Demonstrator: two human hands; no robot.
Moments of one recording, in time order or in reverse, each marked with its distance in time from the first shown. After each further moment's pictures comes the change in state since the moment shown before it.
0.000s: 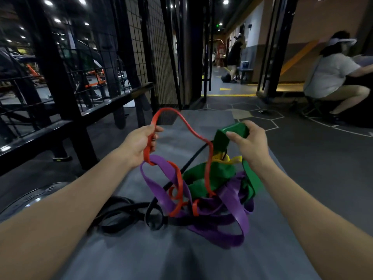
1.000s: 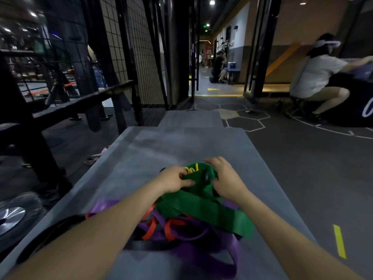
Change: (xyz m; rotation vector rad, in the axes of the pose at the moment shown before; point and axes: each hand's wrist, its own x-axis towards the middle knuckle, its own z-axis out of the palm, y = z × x) left_hand 0.068 -0.121 0.098 1.176 -0.362 0.166; right_hand -0.011 0.089 0.015 -0.534 -0.459 -0.059
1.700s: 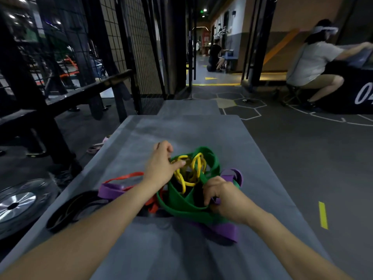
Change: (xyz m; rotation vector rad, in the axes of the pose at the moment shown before) left_hand -0.088 0.016 -0.009 -0.205 0.562 0.043; right_hand -0.109 -0.019 0.000 0.068 -0.250 -0.265
